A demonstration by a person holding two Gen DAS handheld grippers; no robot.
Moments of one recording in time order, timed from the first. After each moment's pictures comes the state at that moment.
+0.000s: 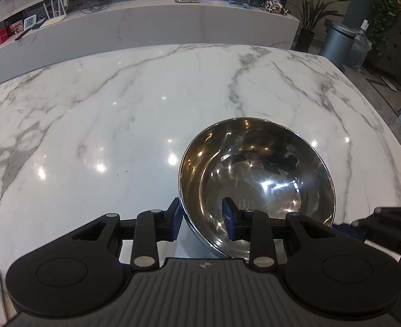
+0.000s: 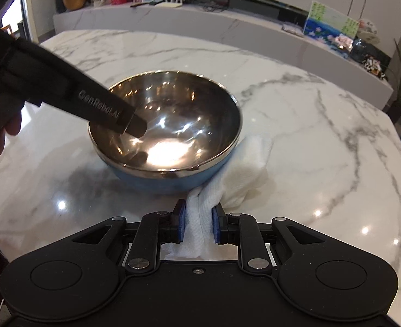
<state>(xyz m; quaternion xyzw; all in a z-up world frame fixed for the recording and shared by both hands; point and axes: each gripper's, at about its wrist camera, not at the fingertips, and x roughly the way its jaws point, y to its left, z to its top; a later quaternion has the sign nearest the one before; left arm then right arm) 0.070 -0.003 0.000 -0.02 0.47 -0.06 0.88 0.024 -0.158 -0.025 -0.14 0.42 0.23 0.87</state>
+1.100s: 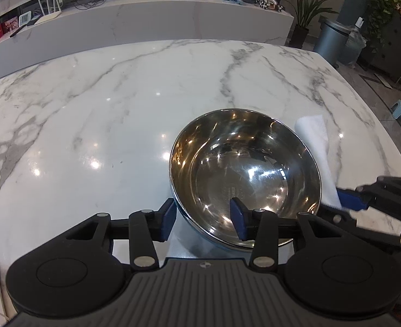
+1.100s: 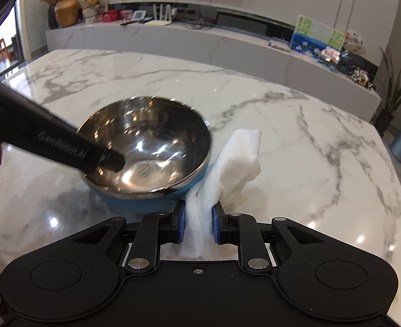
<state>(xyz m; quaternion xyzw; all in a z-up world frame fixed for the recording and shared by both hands) 0.061 -0.005 0.003 -0.02 0.48 -0.07 0.88 0.024 -0.170 -0.012 -0.14 0.39 0.22 0.88</state>
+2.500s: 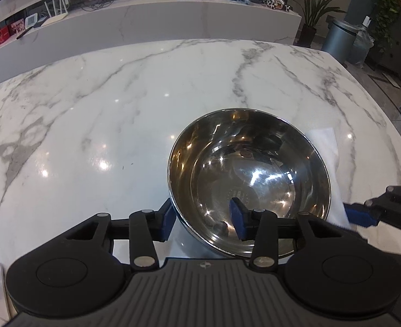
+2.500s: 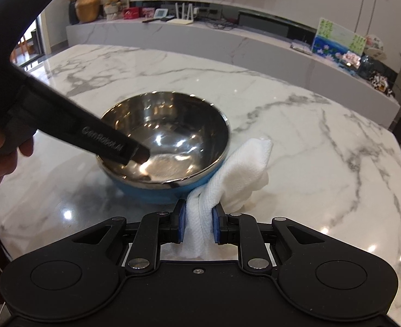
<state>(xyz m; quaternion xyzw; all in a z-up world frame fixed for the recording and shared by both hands) 0.067 0.002 -0.003 -0.01 0.47 -0.06 0.88 0.022 -0.165 -0.013 -0.14 0.39 0.27 0.87</state>
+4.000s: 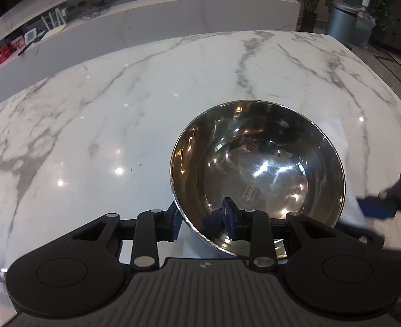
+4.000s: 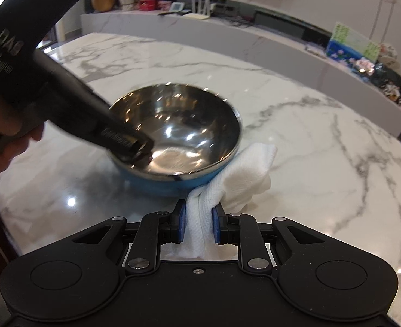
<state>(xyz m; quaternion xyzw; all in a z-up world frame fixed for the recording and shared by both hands) 0.067 -0.005 -0.009 0.02 0.49 -0.04 0.87 0.016 -0.160 -0.016 -0.16 0.39 0.30 0.85</state>
